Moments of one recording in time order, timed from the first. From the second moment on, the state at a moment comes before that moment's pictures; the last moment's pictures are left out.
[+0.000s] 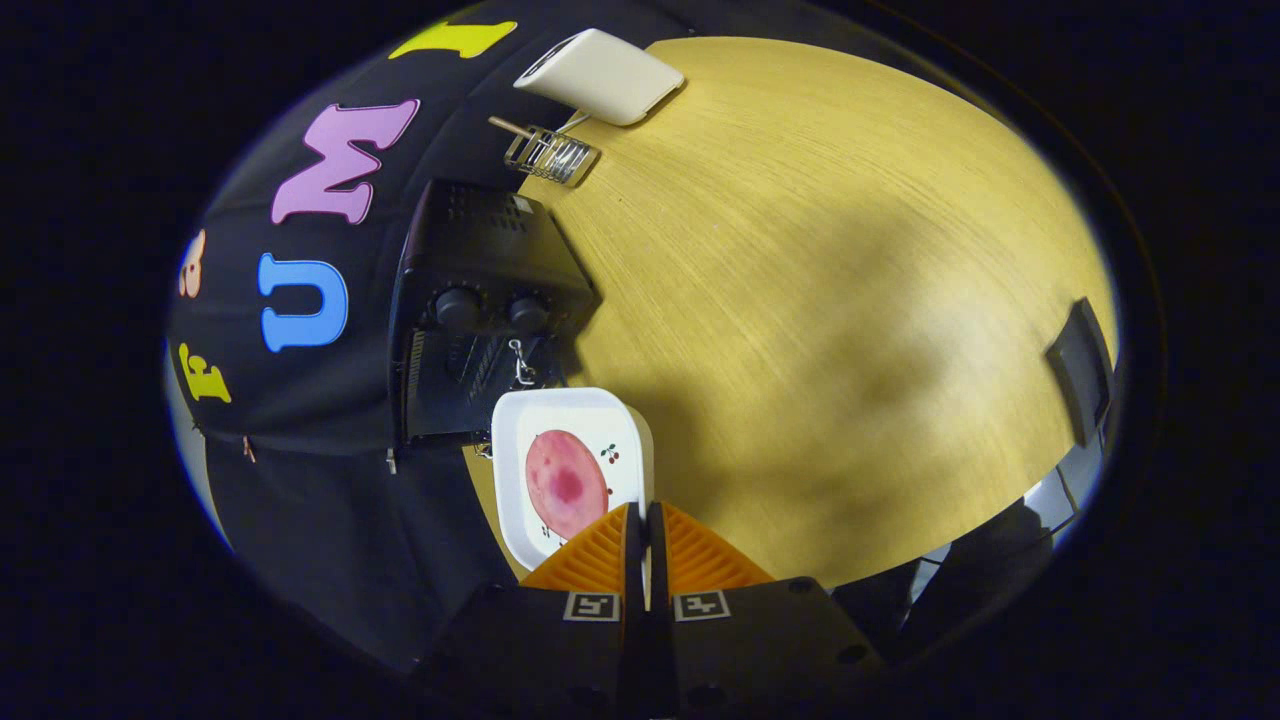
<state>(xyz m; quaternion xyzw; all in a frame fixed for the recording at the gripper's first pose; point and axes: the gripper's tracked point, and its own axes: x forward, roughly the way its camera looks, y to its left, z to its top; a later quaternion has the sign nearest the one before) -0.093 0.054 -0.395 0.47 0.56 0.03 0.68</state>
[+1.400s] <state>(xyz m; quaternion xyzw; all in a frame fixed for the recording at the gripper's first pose) 0.072 0.242 -0.413 0.64 0.37 -0.28 0.61</state>
